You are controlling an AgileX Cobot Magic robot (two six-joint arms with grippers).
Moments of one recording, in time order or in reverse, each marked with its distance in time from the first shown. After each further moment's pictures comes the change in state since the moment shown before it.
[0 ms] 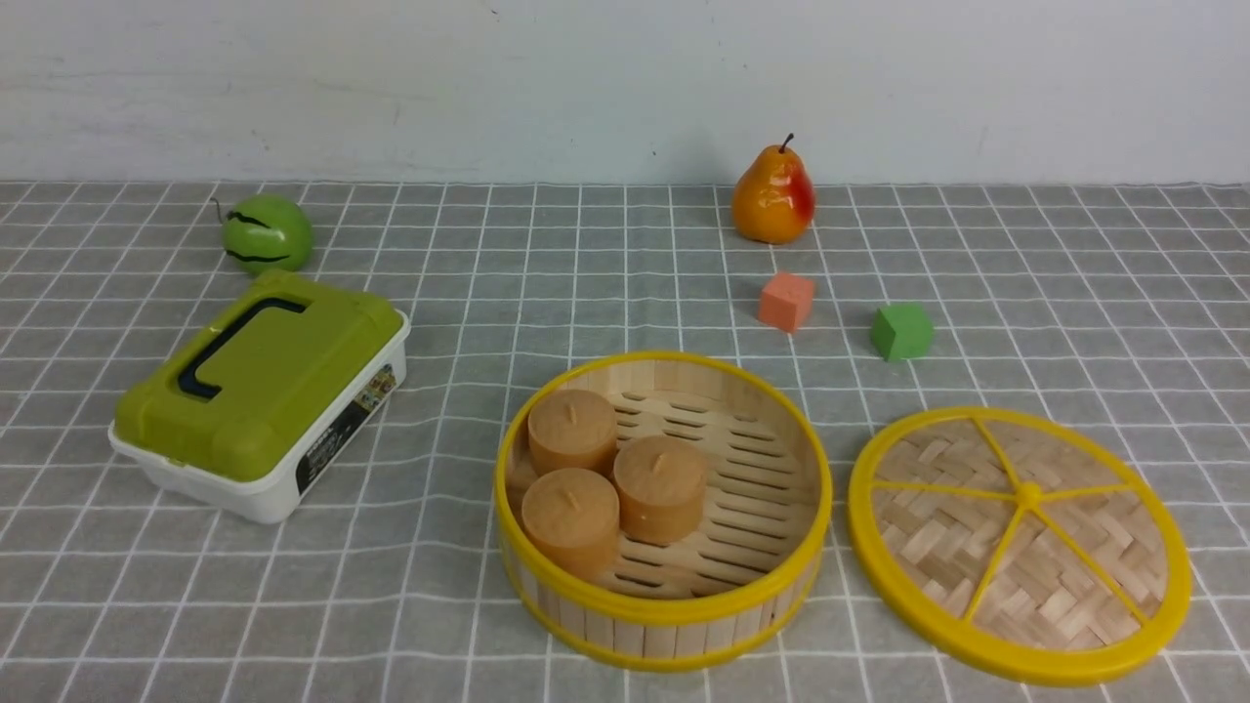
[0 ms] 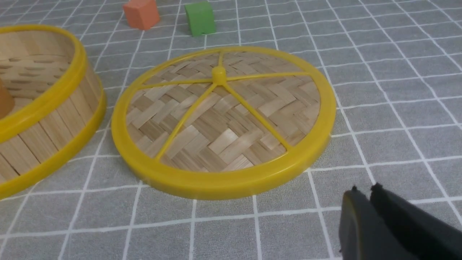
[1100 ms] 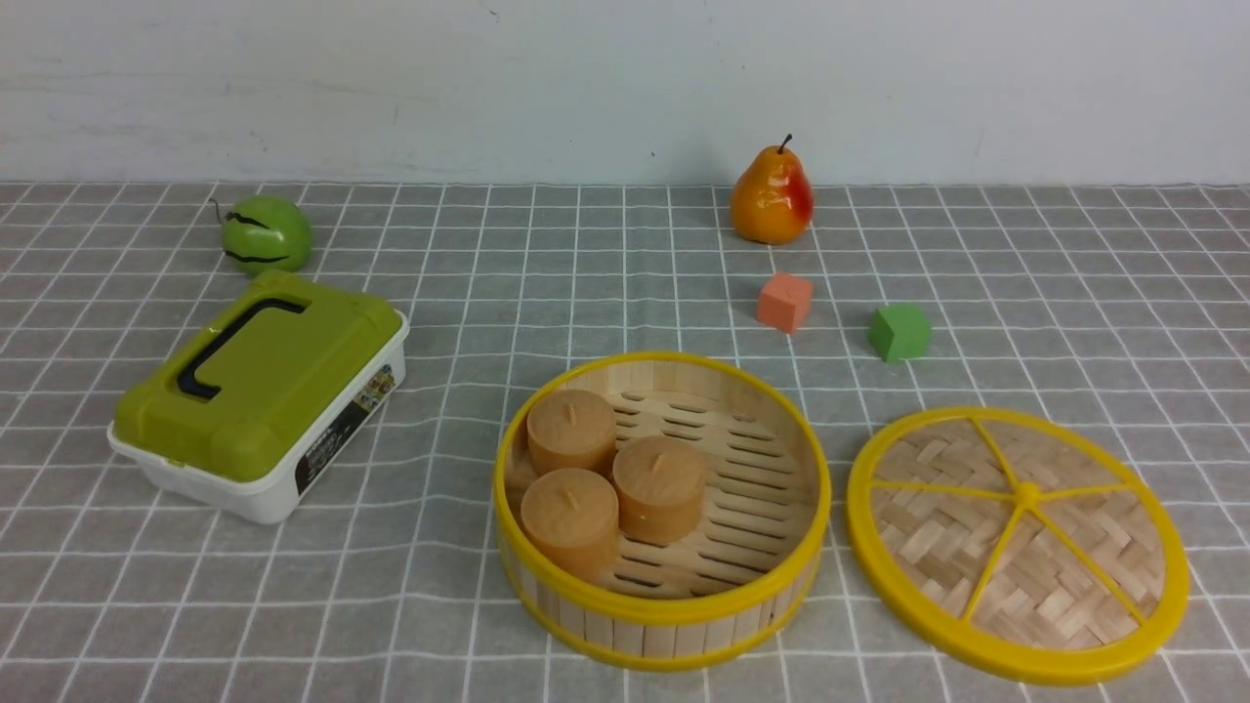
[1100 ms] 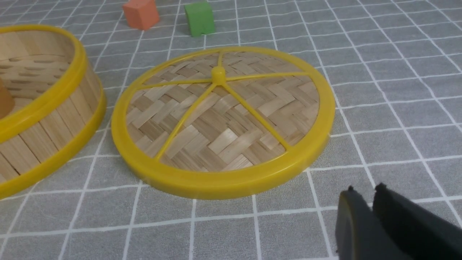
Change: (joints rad) right arm 0.000 0.000 0.000 0.000 0.001 0.000; left arm 0.000 0.000 0.000 0.000 0.000 0.000
